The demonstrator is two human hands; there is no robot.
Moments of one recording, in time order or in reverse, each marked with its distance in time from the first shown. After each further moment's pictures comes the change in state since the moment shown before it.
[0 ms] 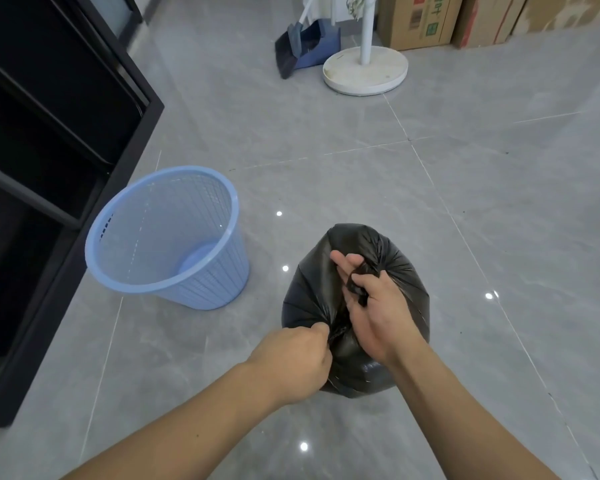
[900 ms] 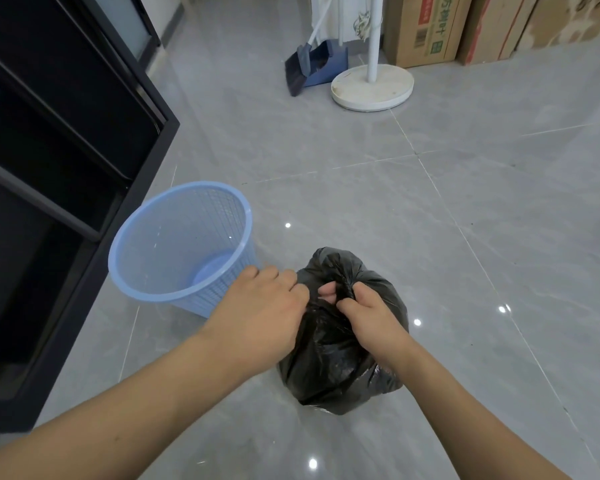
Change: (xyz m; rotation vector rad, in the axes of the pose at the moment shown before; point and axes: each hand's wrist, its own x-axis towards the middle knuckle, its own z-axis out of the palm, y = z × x) left_hand -0.033 -0.012 -0.088 0.542 0.365 0.104; right_hand 0.001 0.008 0.002 -0.776 -0.113 0.046
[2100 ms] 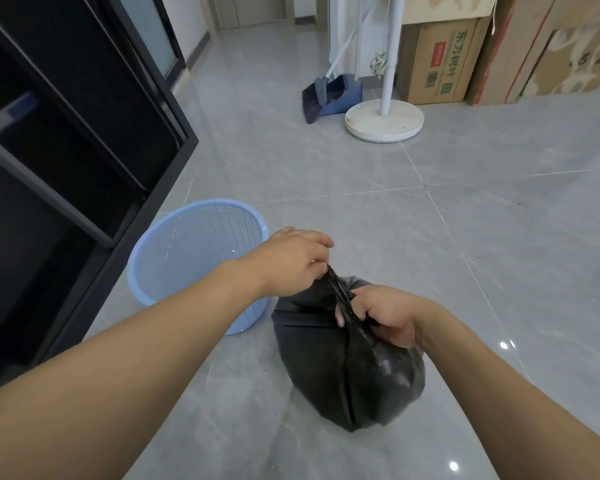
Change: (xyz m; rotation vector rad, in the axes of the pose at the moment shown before) left_hand 0.081 -0.057 -0.007 -0.450 -0.109 0.050; right_hand 0.019 -0.074 -0.011 -0.219 -0.332 0.350
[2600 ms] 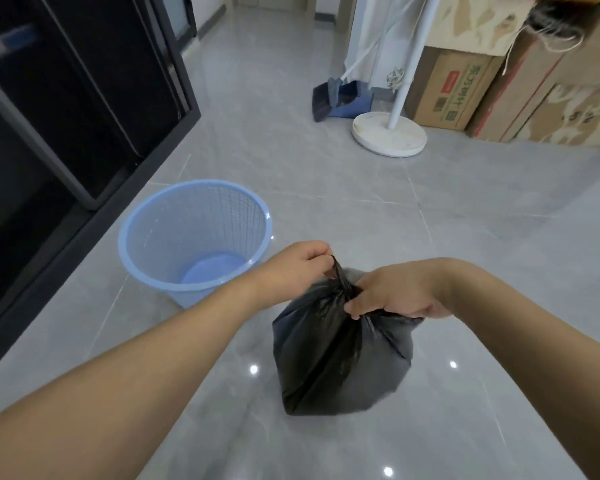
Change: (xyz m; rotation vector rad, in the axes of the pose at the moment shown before) left_hand -0.013 0.006 0.026 -0.982 0.189 -0.234; right_hand -0.035 -0.078 -0.001 -0.644 -0.120 0.283
